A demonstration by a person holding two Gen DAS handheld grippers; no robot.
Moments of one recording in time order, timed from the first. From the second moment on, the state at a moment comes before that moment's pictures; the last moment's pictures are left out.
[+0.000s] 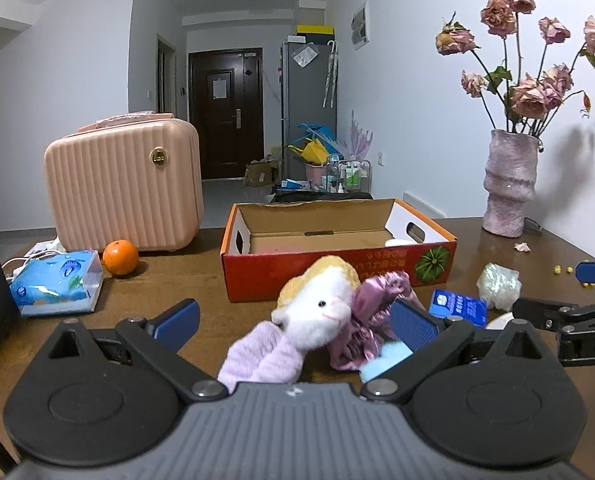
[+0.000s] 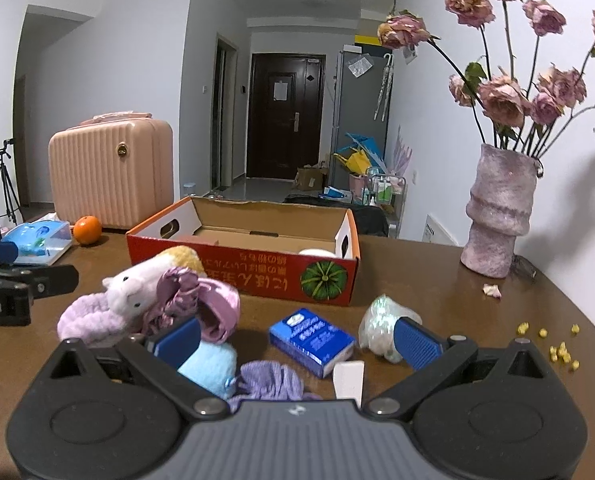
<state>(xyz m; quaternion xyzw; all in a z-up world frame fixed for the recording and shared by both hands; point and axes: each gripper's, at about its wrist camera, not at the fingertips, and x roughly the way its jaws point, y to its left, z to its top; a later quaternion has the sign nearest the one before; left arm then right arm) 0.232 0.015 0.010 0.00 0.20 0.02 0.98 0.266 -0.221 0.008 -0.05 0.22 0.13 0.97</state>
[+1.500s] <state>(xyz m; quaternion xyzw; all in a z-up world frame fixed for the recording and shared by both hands) 0.193 0.028 -0.020 -0.03 0.23 0.03 0.97 0.279 -0.195 -0.066 -0.09 0.32 0.14 0.93</state>
